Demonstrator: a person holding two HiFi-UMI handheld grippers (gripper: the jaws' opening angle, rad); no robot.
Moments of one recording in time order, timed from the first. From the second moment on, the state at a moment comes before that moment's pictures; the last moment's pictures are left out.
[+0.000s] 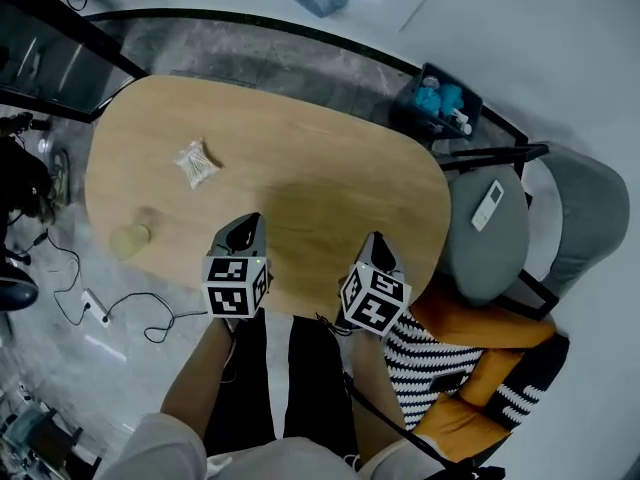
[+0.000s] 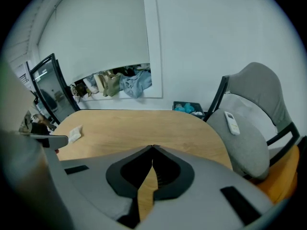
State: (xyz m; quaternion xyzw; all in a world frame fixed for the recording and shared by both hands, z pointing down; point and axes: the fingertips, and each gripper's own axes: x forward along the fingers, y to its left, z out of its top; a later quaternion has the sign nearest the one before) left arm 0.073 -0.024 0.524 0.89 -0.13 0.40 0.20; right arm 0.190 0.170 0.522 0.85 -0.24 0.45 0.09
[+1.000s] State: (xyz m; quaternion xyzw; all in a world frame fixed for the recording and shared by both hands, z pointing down) left arm -0.088 -0.147 0.557 0.83 -0.30 0.37 0.30; right arm 0.055 -0.080 0.557 0.75 -0.45 0.46 0.17
